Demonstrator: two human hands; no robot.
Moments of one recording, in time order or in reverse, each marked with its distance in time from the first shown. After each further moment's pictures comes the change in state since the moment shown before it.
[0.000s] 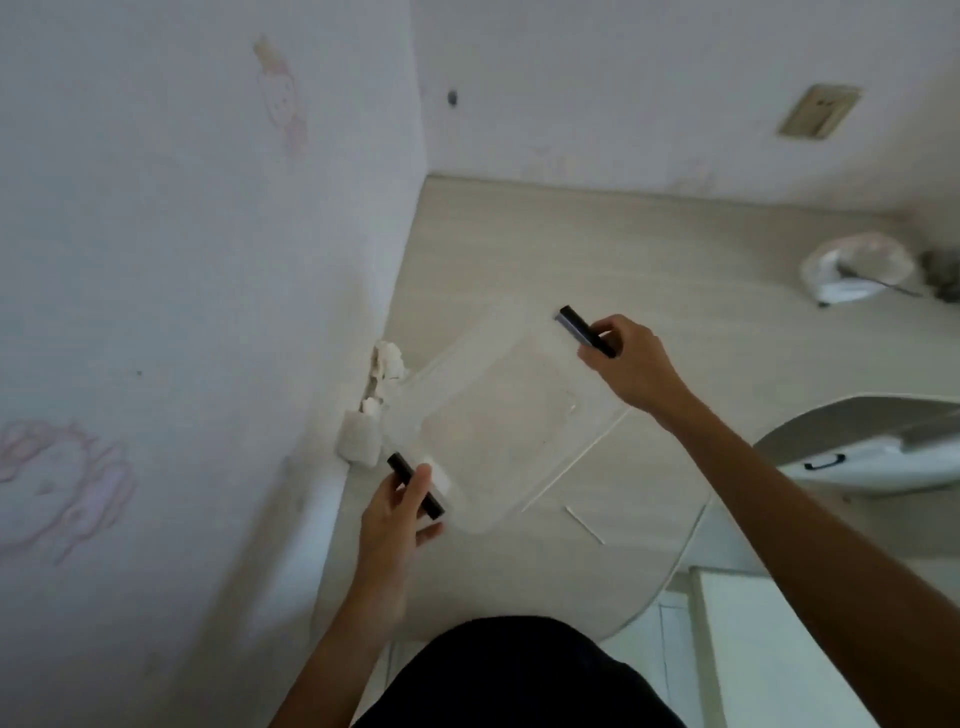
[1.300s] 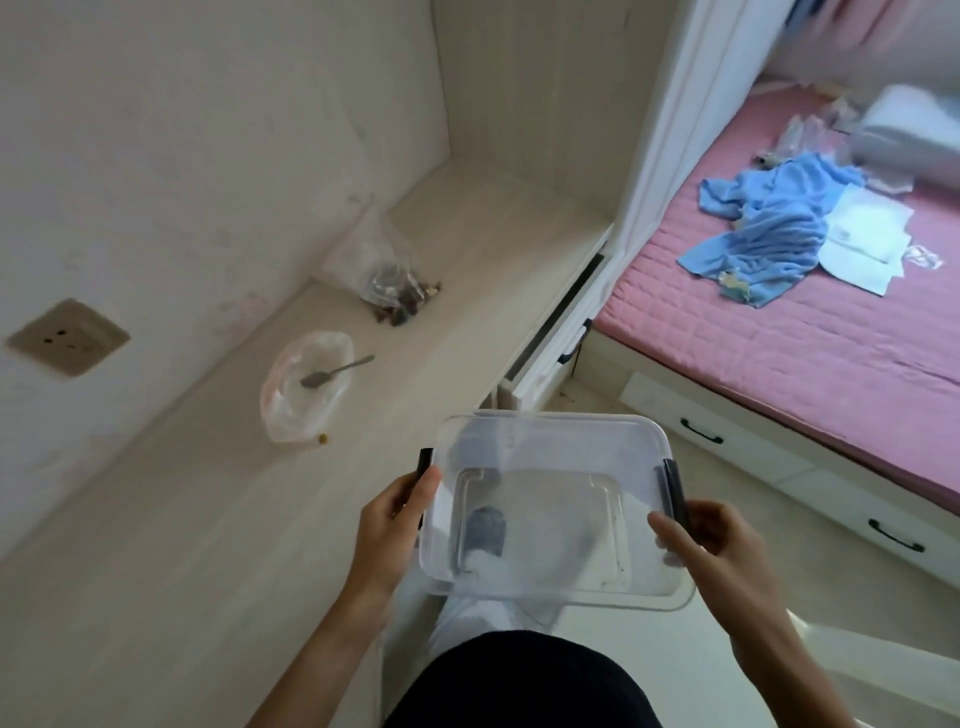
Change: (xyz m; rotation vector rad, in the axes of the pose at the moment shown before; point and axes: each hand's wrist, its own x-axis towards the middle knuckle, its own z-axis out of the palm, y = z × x) left_hand -0.013 -0.116 0.686 0.895 -0.976 0.266; right_hand -0.214 0.423 -0.325 0.777 1.084 0.813
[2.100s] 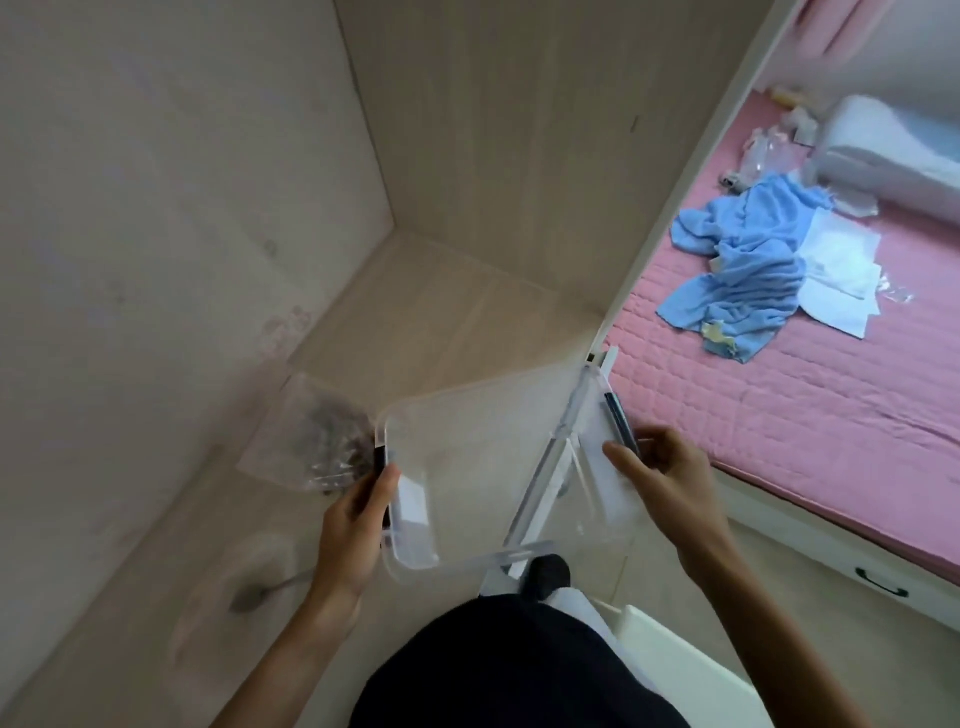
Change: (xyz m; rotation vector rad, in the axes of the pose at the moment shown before) left_hand 0.290 0.145 0.043 -0.043 -0.038 -0.055; right_hand 0.295 -0.180 0.114 -0.071 0.047 -0.006
